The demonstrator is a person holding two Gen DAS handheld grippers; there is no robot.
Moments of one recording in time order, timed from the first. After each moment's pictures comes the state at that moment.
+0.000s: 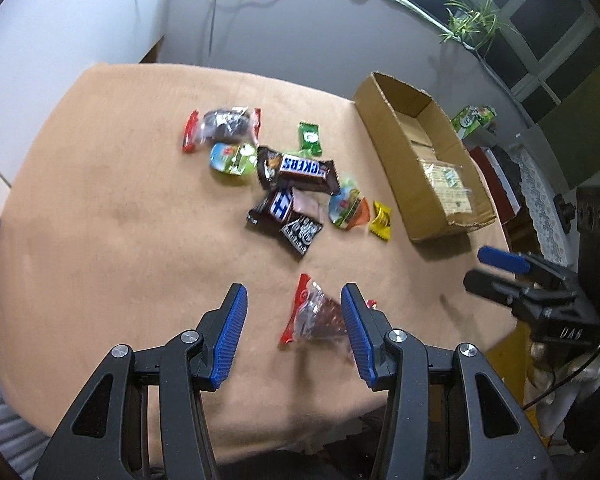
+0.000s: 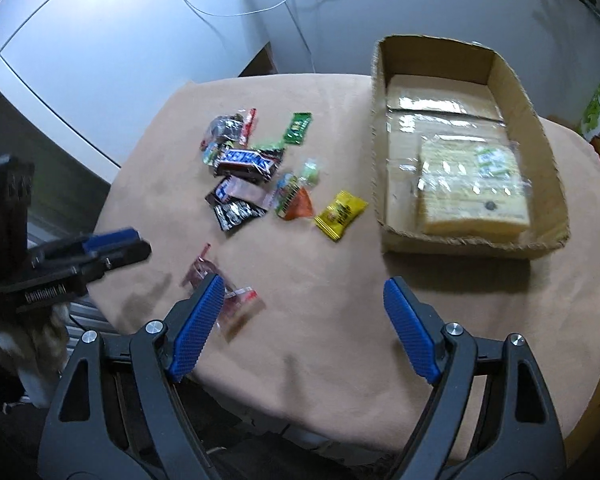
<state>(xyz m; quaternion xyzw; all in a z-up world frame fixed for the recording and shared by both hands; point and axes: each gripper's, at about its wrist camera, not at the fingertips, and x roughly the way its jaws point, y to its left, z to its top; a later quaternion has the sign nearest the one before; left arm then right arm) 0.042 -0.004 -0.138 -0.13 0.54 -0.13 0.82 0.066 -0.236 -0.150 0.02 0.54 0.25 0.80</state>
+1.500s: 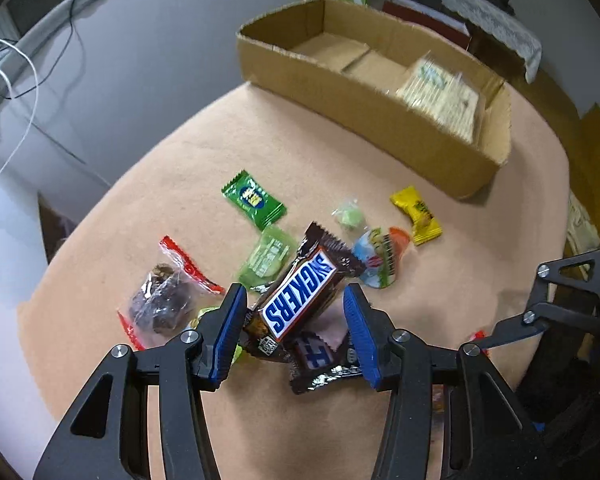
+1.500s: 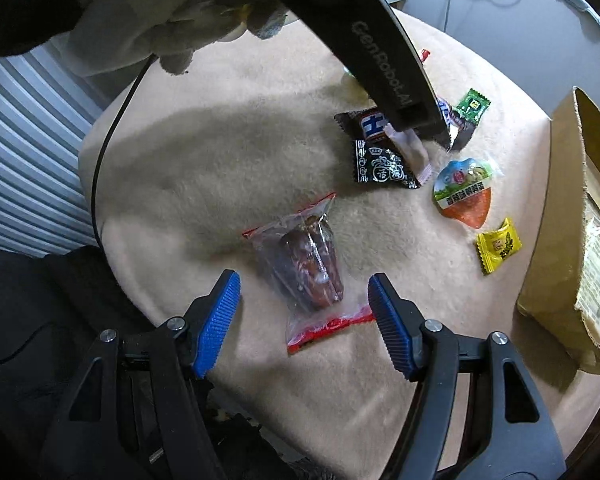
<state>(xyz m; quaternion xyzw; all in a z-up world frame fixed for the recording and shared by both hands) 0.160 -0.067 -0.167 0.23 0.53 -0.32 0.75 0.024 -0.107 -0.211 -0.19 0.54 0.37 0.73</state>
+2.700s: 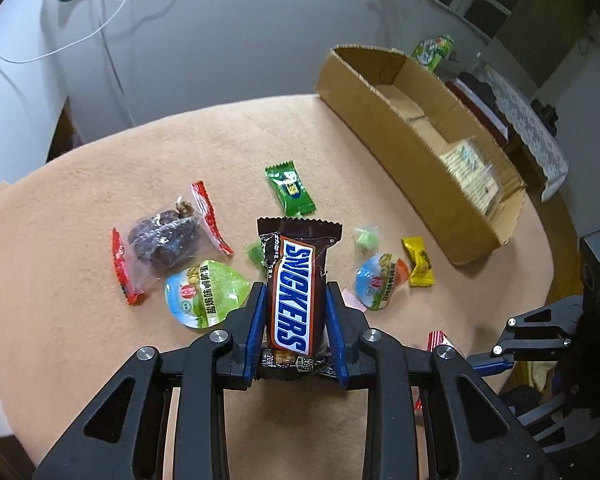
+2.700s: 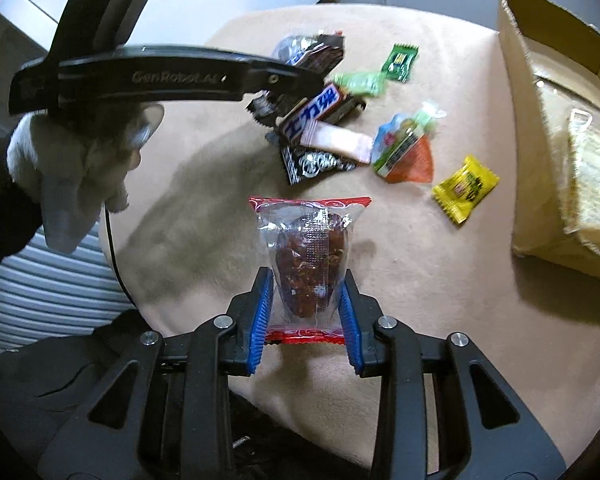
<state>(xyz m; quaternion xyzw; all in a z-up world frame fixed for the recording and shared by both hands) 0.154 -0.010 -0.162 0.02 0.54 -0.26 0.80 0.078 -0.178 -0.198 -0.01 0.58 0.34 0.74</state>
